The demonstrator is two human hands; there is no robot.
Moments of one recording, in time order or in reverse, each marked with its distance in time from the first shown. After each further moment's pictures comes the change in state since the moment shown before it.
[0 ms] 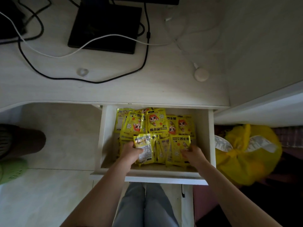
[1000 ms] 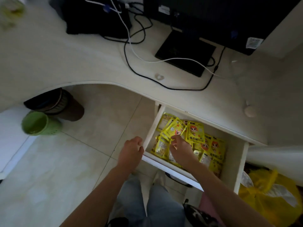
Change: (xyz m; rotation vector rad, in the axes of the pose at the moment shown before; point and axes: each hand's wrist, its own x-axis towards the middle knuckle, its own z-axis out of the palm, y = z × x) left_hand -0.112 -0.073 -0.132 0.216 0.441 0.391; right_hand -0.130 -0.124 0.125 -0.672 -0.100 -0.685
